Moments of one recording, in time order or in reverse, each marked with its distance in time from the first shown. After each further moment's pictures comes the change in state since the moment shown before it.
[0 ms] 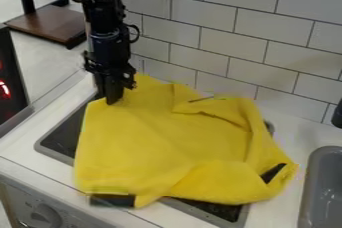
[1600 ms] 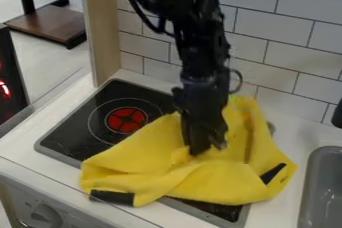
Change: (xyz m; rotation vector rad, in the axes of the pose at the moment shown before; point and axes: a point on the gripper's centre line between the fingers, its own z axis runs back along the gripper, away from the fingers) arm -0.010 -0.178 -0.003 -0.045 -0.066 -0.423
